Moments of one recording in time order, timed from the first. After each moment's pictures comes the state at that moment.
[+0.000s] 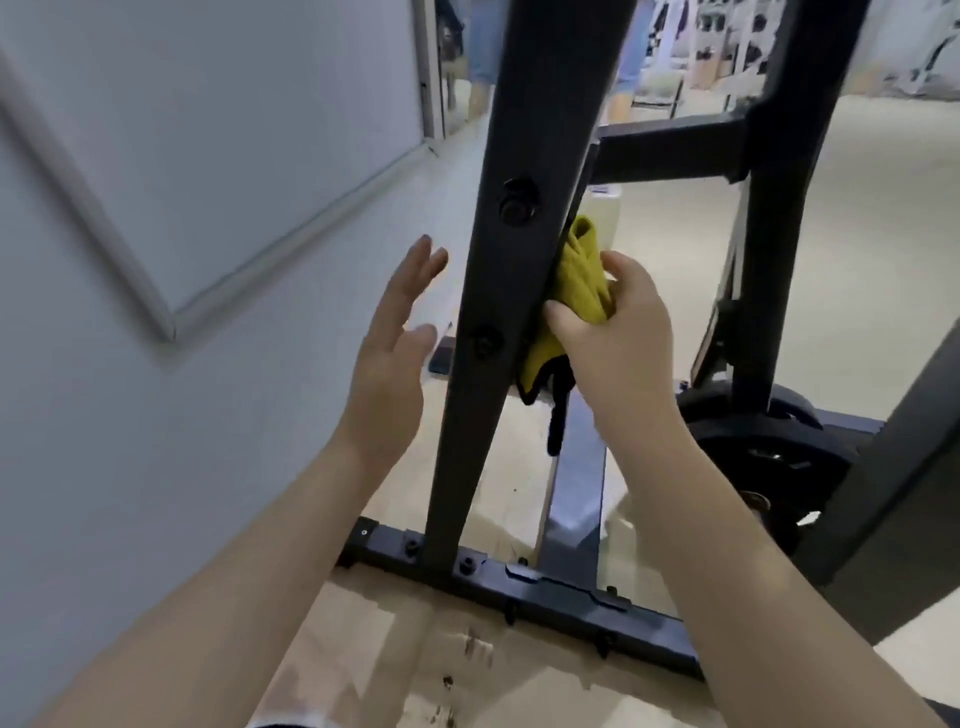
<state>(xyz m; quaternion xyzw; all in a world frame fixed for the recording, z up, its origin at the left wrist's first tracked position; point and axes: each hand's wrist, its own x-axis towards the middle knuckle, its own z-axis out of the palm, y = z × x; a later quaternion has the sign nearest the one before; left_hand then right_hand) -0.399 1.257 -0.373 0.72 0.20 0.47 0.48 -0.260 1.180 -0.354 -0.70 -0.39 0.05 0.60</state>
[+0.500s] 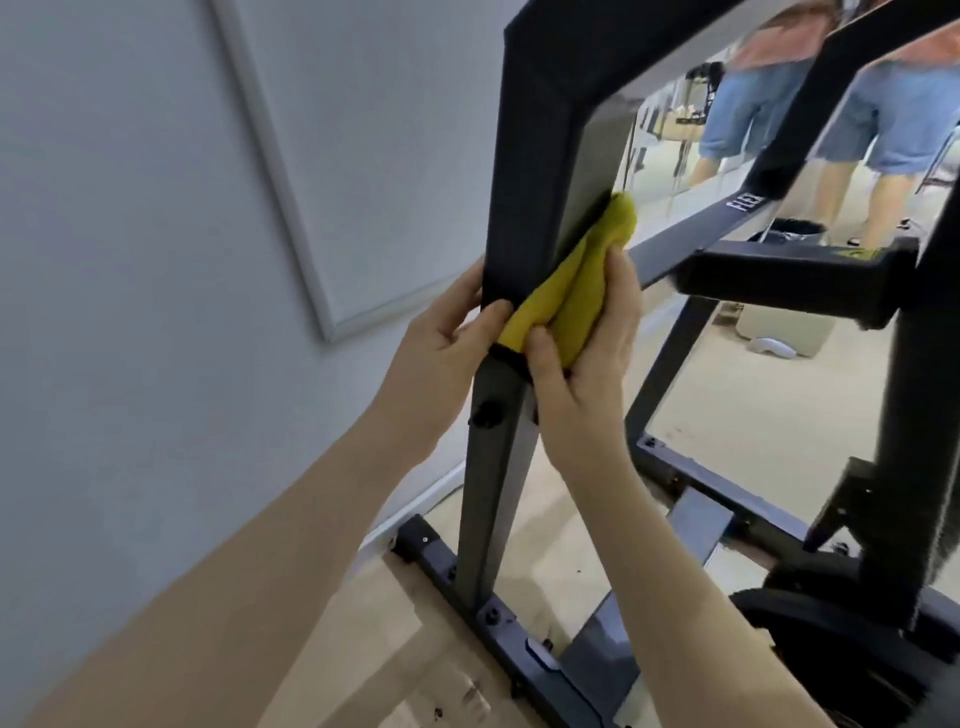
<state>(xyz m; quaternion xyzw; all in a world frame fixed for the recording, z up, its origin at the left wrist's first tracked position) -0.354 1.207 -0.290 0.67 0.34 0.52 0.42 -0.238 1.201 -0.324 -0.41 -0.60 0.06 0.68</state>
